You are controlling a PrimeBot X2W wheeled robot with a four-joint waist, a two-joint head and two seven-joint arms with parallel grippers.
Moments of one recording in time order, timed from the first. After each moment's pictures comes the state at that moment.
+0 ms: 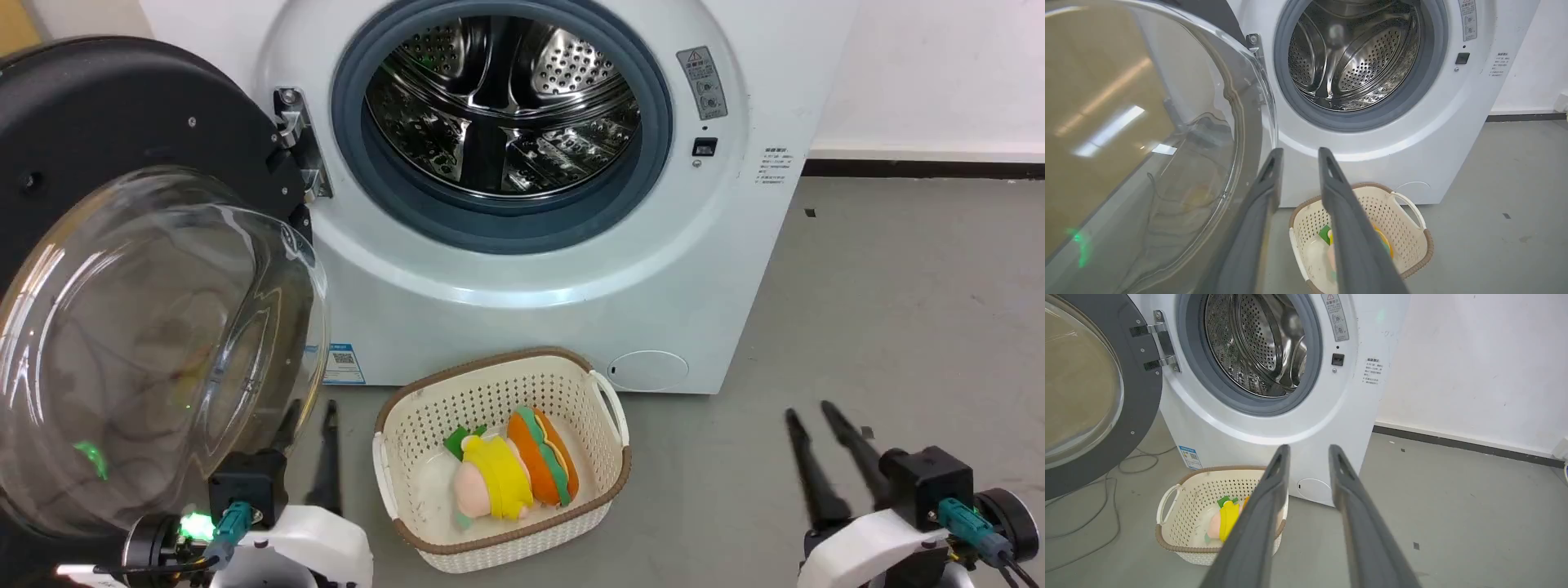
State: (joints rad) left arm 0.00 0.05 0.00 0.00 0.00 0.01 0.00; right arm 0.01 -0.05 0.00 0.01 0.01 0.13 0.00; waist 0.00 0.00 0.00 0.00
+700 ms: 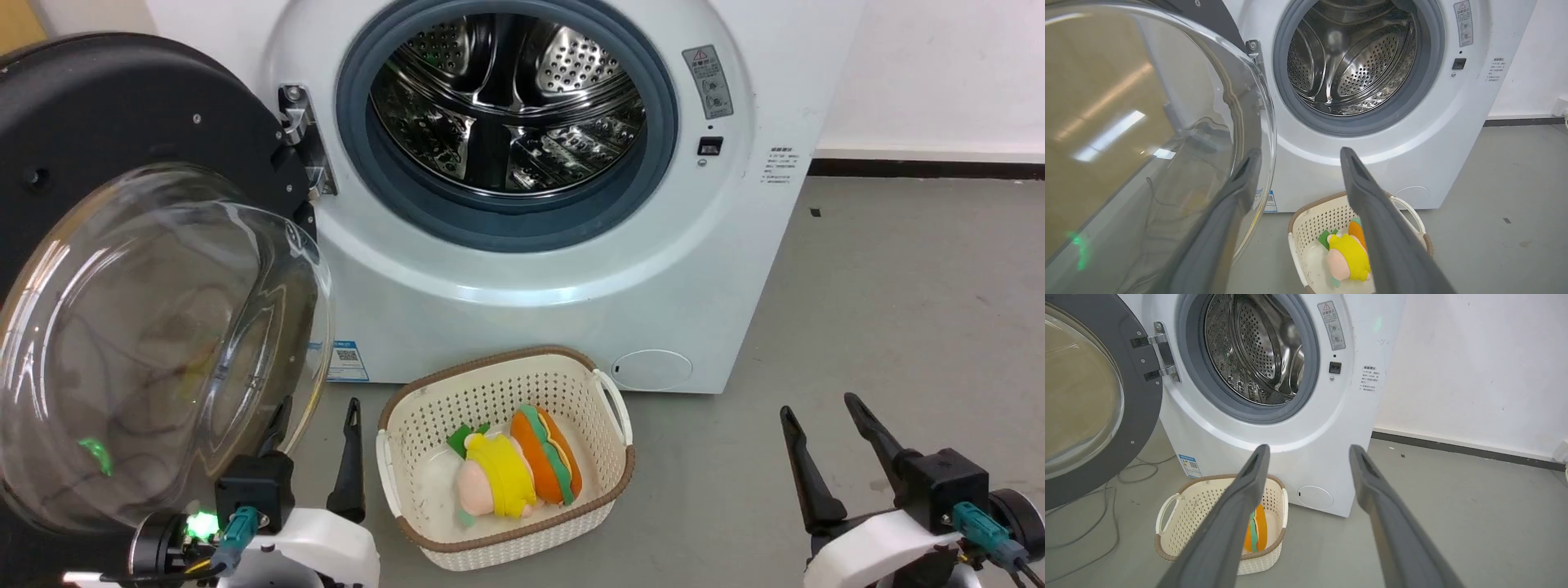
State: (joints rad) left arm 0.00 0.05 -0.02 0.01 0.00 0.02 -0.03; right arm 0.01 -0.05 -0.01 0.01 0.02 0.13 -0.03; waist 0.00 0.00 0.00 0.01
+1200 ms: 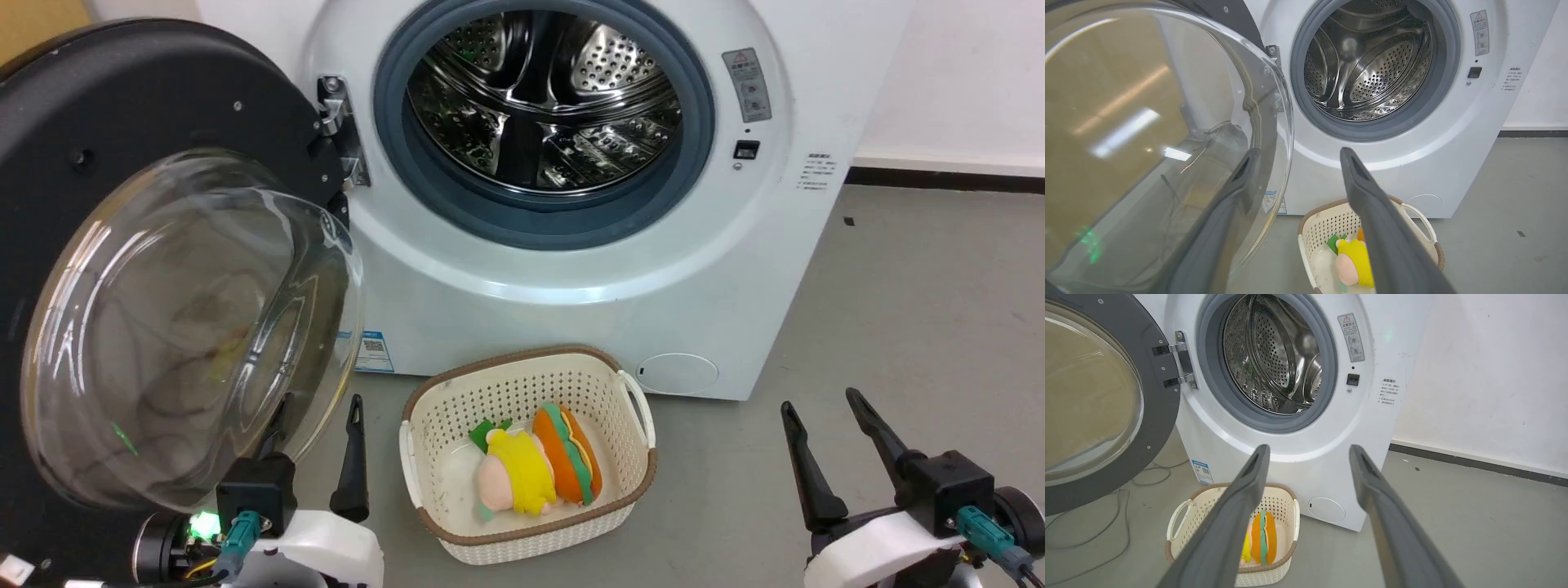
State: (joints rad) left arm 0.00 0.05 -0.03 0.01 -0.01 0.03 -0.06; right arm 0.01 -0.05 -0.01 0.00 0.02 0.13 -0.06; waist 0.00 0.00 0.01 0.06
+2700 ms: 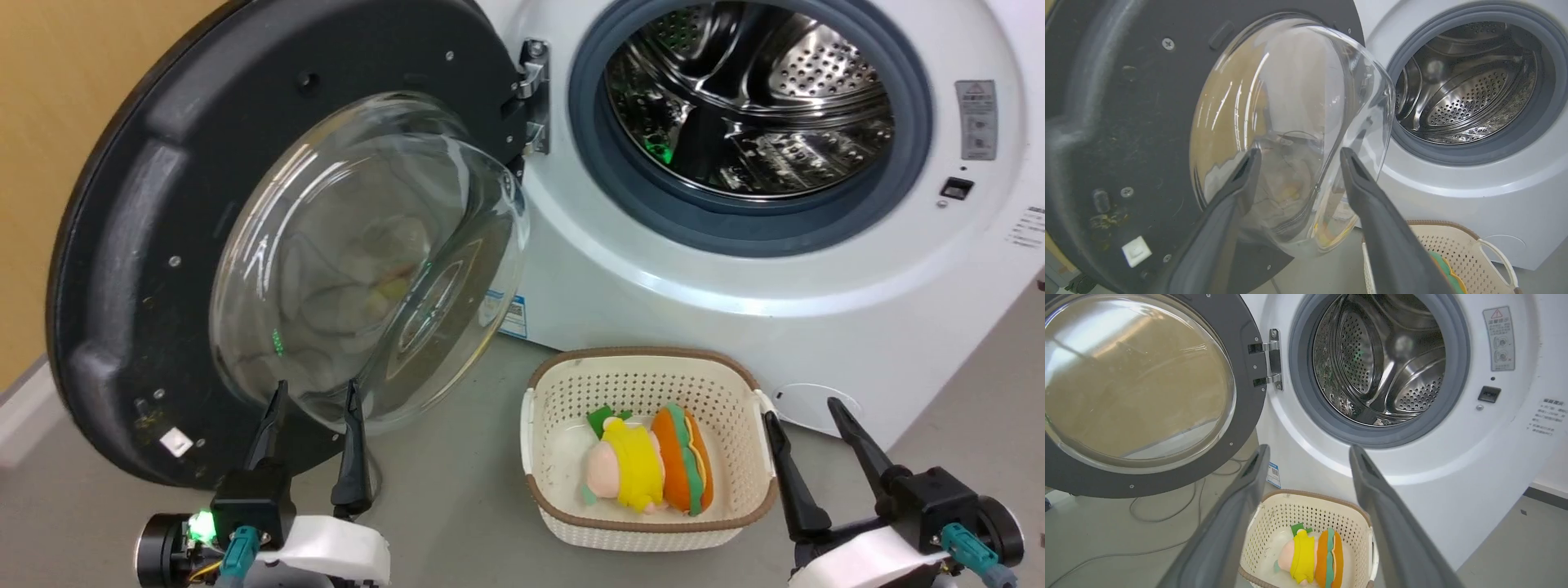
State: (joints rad) left arm 0.00 0.05 -0.06 -0.01 -0.03 0.09 -0.16; right arm 0.01 -0.05 0.02 0.06 0.04 0.13 -0.16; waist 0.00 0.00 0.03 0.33
